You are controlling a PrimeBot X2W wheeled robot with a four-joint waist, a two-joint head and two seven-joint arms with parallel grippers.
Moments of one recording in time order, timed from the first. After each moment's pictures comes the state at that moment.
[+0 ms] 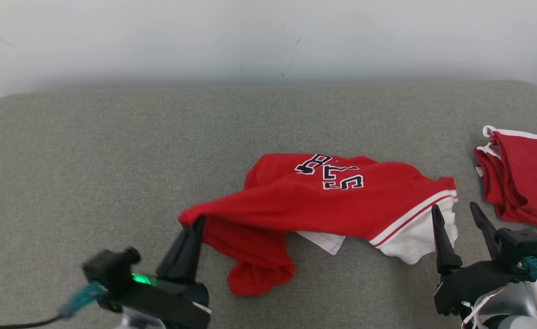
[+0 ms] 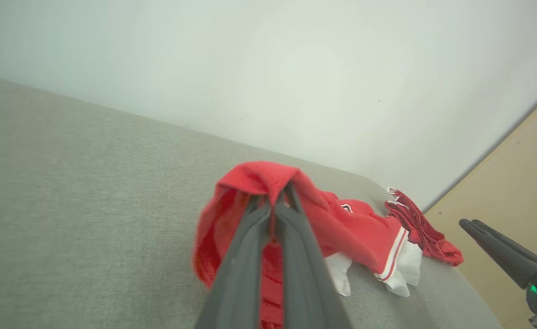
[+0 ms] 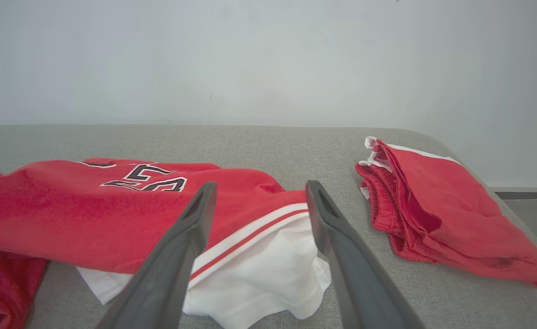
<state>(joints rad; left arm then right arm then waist) -0.19 0.16 -0.35 0.14 -0.67 -0.13 -0.15 -0.06 -0.05 -0.11 -0.04 0.03 0.13 0.15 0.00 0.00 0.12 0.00</state>
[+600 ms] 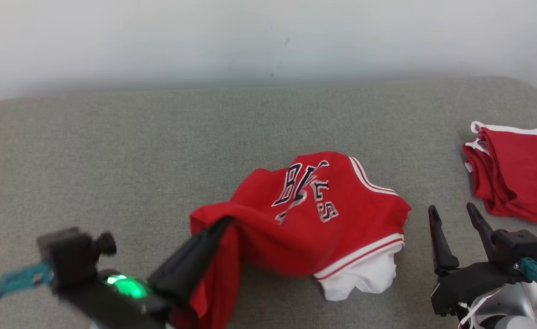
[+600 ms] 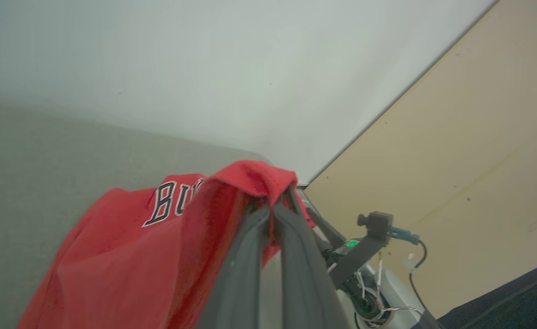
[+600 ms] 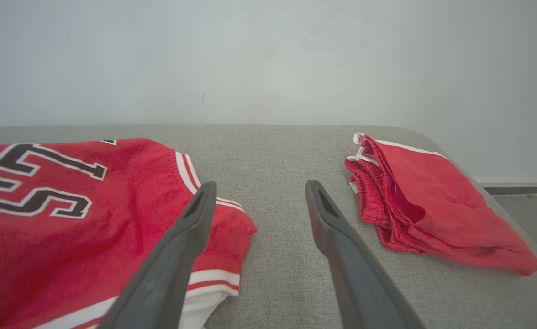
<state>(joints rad) -0.10 0.33 -0.37 -0.71 -1.02 0.09 0.38 -0.06 -0.05 -0.09 -0.03 0.04 0.13 0.13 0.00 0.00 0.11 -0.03</state>
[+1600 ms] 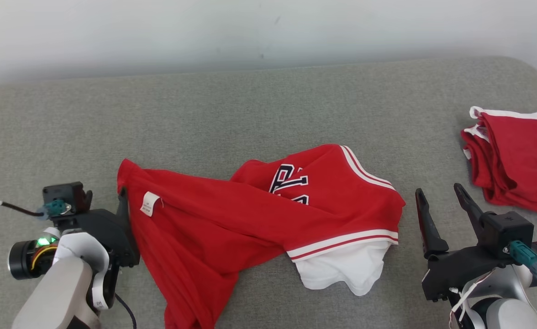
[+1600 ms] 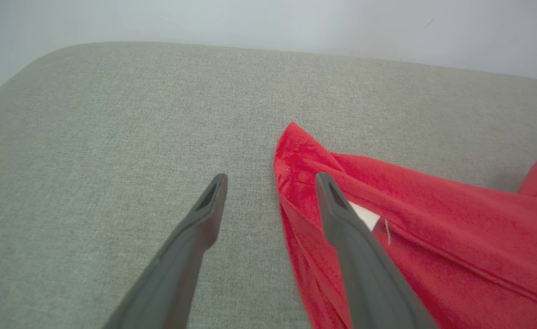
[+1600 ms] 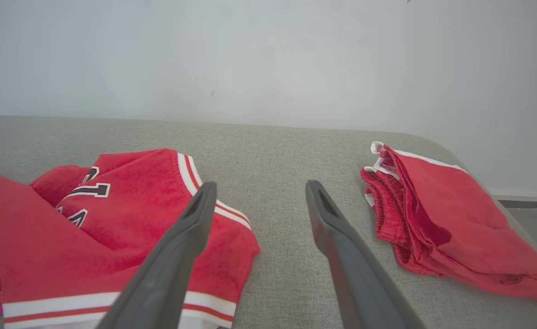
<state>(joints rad) -0.58 0.34 -0.40 0.63 -0.64 0.15 0.04 -0.12 -0.08 -0.03 -0.03 0.03 0.13 0.14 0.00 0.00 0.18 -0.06</state>
